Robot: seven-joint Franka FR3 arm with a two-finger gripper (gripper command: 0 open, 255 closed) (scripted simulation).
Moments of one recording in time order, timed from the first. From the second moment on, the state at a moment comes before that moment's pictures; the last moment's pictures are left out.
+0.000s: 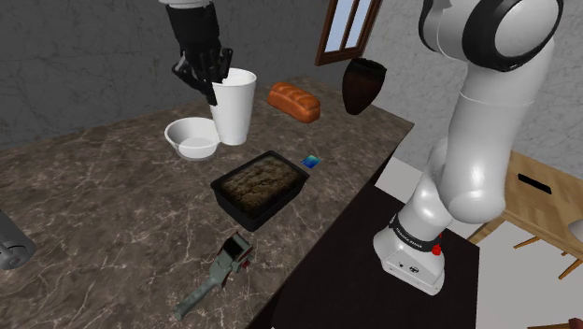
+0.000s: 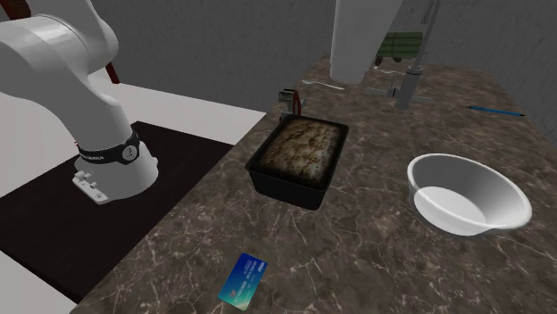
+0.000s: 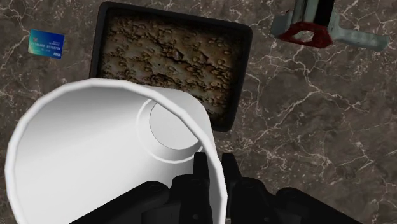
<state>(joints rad) 0.36 0.28 0.27 -1.37 -0.15 1.44 0.51</state>
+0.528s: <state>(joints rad) 0.52 0.54 0.31 -1.00 -0.21 1.31 0.65</state>
